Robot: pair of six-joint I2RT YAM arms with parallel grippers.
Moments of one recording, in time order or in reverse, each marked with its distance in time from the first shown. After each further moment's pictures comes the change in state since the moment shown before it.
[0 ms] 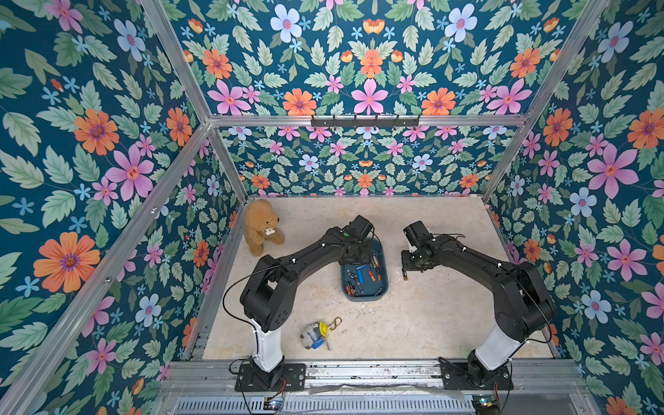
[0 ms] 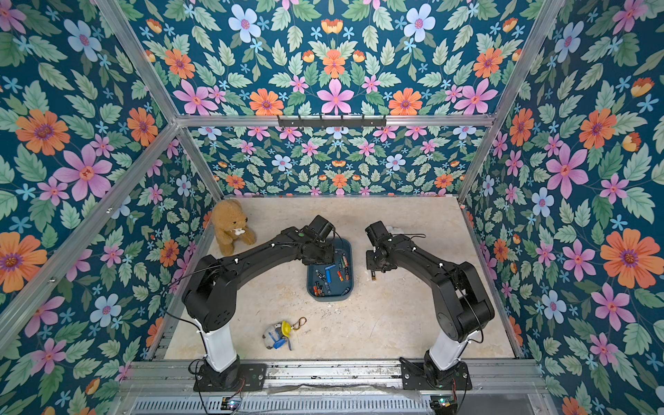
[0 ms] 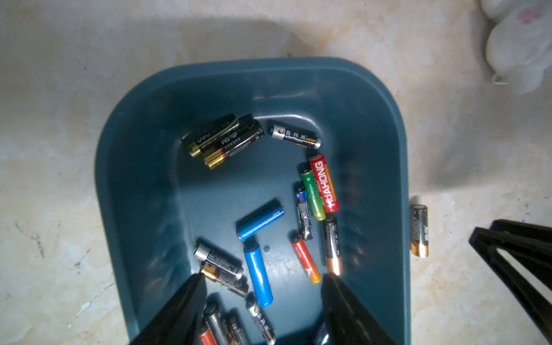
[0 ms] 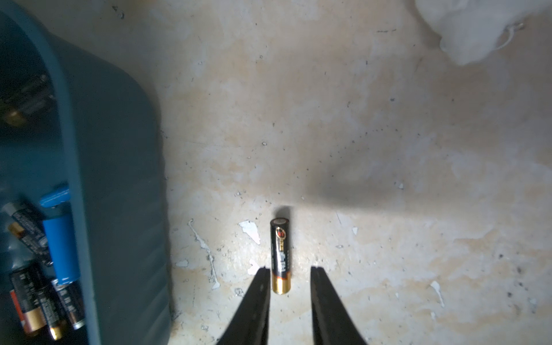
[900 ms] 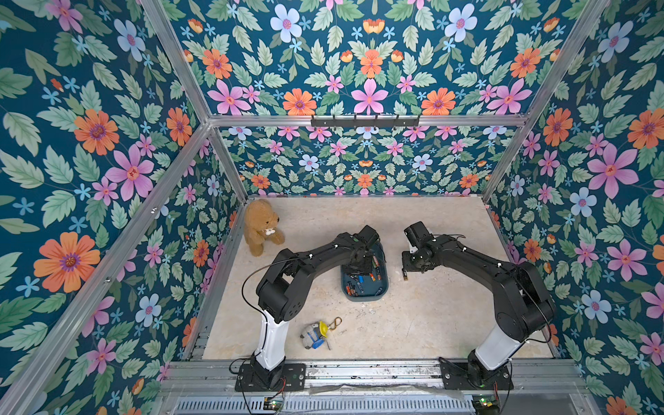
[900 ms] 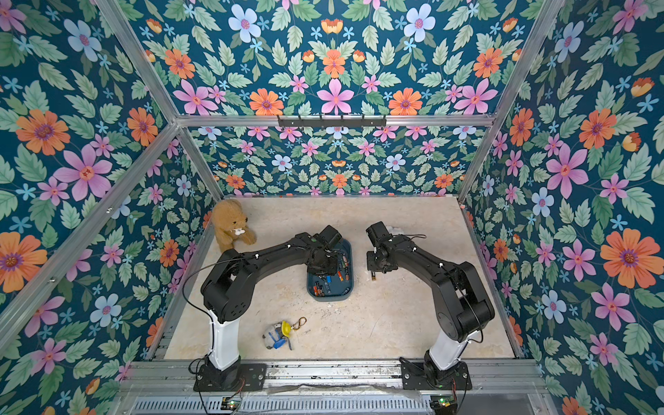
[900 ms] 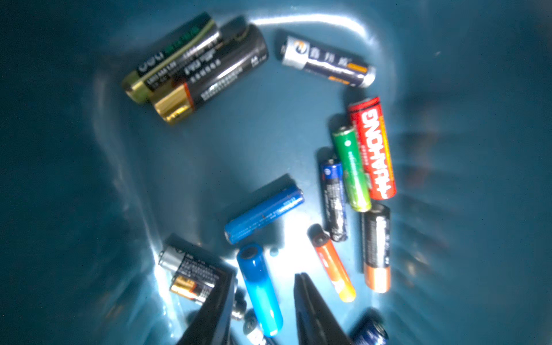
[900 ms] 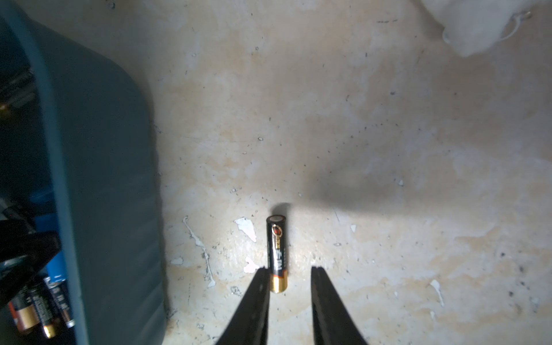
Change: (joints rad) left arm -0.032 0.124 0.006 -0.034 0.030 -0.008; right arm -0.006 0.000 -0.008 0.001 -0.008 -0.007
